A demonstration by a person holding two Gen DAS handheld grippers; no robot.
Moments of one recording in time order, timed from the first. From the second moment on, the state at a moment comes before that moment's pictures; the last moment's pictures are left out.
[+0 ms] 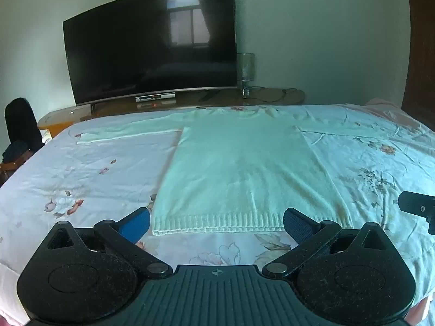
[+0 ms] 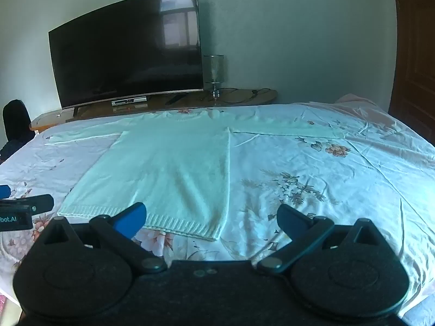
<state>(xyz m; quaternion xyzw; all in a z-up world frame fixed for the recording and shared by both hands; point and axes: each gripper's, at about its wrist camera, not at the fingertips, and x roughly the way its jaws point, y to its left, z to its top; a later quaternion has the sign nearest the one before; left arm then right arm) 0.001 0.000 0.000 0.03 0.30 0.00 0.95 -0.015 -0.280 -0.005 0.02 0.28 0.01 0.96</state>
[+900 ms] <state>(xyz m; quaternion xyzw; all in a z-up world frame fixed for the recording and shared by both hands) 0.002 0.000 -0.002 0.03 0.29 0.00 0.96 -0.014 -0.274 -0.004 0.02 0.27 0.01 0.96</state>
